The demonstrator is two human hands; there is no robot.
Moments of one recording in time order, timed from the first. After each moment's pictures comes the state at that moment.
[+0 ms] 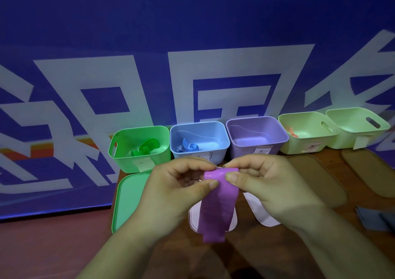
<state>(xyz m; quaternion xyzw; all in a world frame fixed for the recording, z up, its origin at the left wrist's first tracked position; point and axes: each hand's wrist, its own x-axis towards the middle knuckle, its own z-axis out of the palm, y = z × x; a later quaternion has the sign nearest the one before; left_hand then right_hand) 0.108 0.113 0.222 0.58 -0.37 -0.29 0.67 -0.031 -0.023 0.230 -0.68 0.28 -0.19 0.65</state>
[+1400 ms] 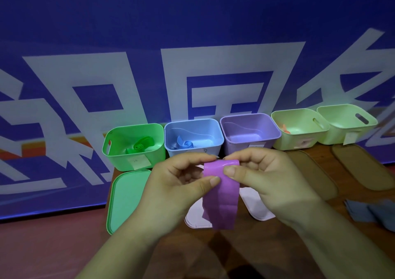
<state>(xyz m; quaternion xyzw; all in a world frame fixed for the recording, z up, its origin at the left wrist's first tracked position) 0.093 0.110 0.225 0.57 -0.36 -0.30 0.67 -0.042 -0.017 0.241 -0.64 0.27 -0.22 0.69</state>
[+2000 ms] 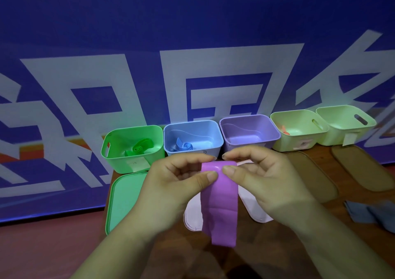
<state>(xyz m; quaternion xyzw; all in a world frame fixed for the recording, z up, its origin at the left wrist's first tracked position) 0.100 0.106 0.228 0.58 -0.34 -0.33 0.67 -0.041 -0.016 0.240 -0.69 0.27 -0.25 0.62</state>
